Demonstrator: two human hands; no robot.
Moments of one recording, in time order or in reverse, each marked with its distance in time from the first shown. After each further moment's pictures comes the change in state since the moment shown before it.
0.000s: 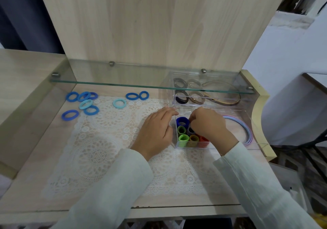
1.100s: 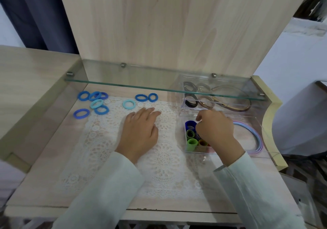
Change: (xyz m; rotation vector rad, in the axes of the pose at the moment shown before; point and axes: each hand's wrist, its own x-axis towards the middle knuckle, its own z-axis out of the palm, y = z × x) left_hand -0.022 -0.040 -0.035 0.363 0.001 -0.182; right_hand -0.014 -0.013 -0.001 -0.080 0.142 -0.015
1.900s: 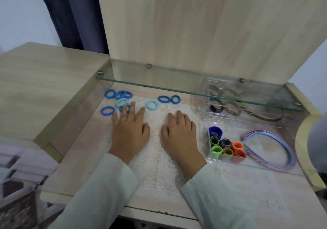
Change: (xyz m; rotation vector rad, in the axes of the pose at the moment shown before) left_hand -0.021 -0.069 -0.012 0.218 0.096 -0.273; right_hand 0.001 -0.115 0.090 0.168 0.205 -0.317
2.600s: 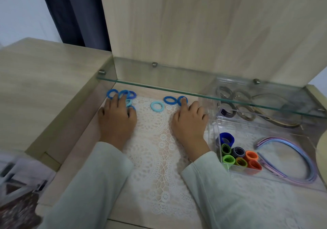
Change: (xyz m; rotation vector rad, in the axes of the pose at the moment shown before) left_hand 0.049 -0.046 0.007 -0.080 0.112 -0.197; right_hand 0.060 0.001 0.011 -0.075 0.242 0.204
